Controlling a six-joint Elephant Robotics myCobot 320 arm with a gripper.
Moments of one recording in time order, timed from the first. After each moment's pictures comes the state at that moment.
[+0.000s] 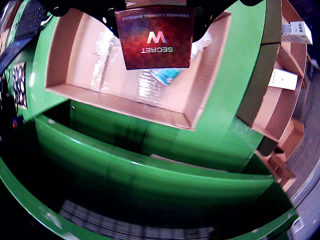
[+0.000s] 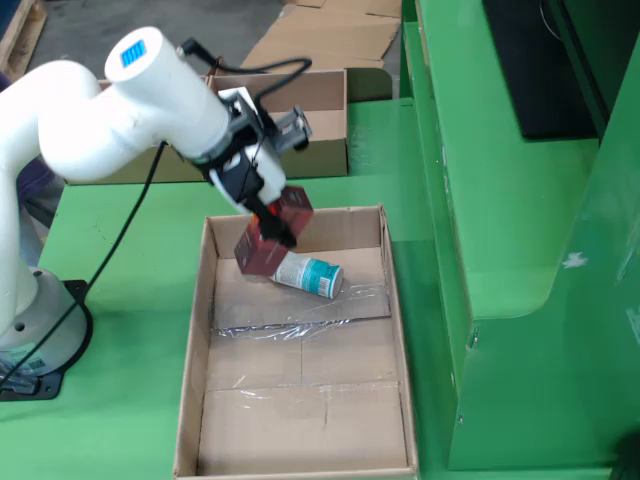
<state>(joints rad) 0.30 -0.45 -0.65 -0.03 1.54 0.00</state>
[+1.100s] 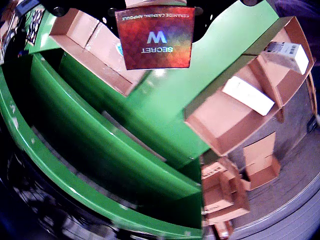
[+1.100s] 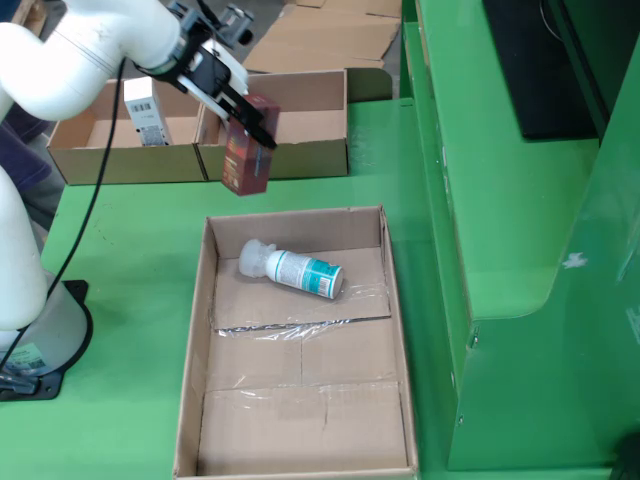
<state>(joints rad) 0.73 -0.26 -0.76 -0.02 1.40 -0.04</state>
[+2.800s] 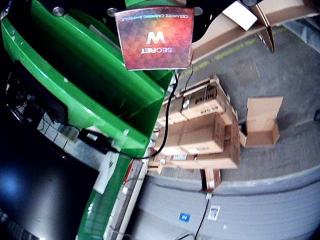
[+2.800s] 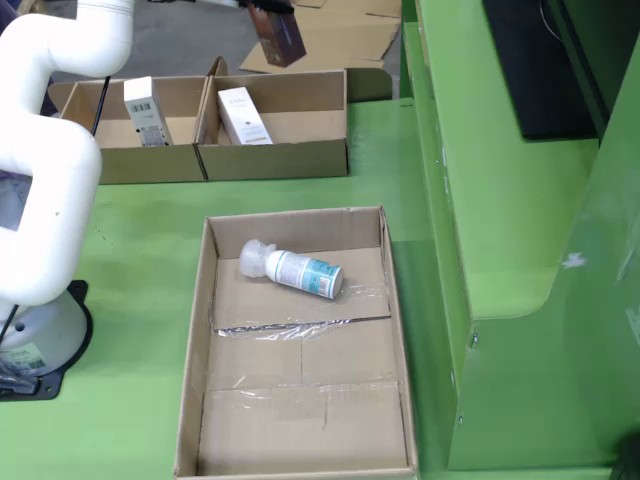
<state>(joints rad) 1.20 -0.98 -0.03 0.35 0.96 0.02</state>
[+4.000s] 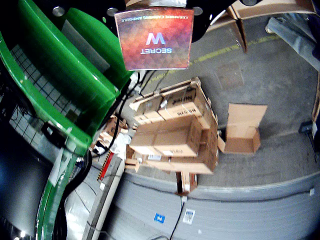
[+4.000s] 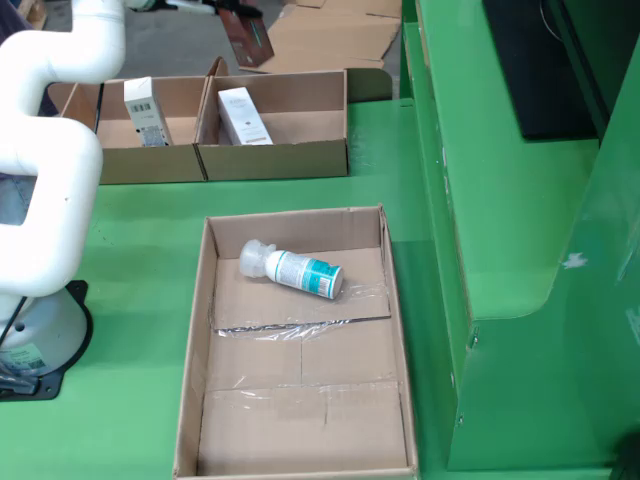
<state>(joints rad) 1.37 -1.13 -0.03 0.50 0.96 0.04</state>
